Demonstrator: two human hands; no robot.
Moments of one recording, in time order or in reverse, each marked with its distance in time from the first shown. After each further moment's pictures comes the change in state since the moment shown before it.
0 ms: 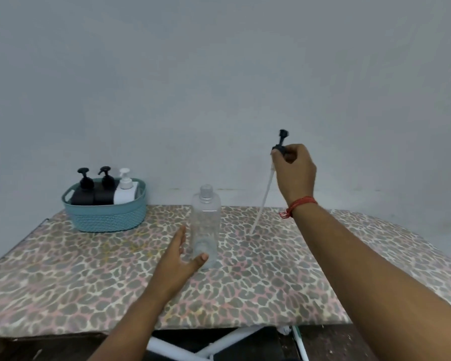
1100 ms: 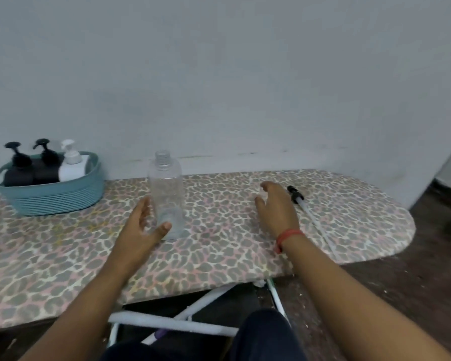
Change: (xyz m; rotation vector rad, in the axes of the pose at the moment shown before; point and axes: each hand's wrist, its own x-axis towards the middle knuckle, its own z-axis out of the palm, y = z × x) left_hand 0.007 -0.007 0.003 0.017 0.007 0.018; right_hand -0.087 0.133 -0.068 -0.652 -0.355 0.068
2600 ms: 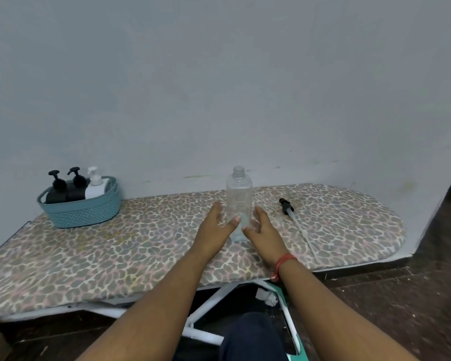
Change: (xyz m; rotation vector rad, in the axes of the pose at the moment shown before) left_hand -0.016 0.096 0.161 0.024 -0.157 -0.029; right_hand -0.055 0.022 -0.012 0.624 -0.299 0.078
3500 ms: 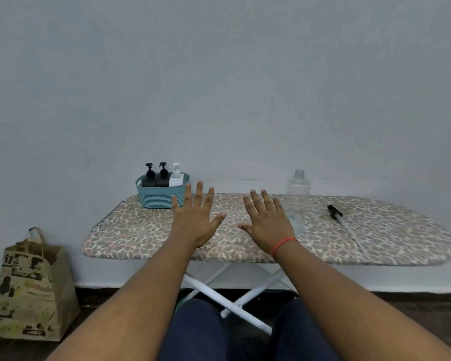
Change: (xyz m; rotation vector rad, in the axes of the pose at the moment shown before) left_hand -0.112 0.001 -0.190 1.280 0.275 0.110; right_hand -0.057 -0.106 0.107 -1.246 0.031 -0.551
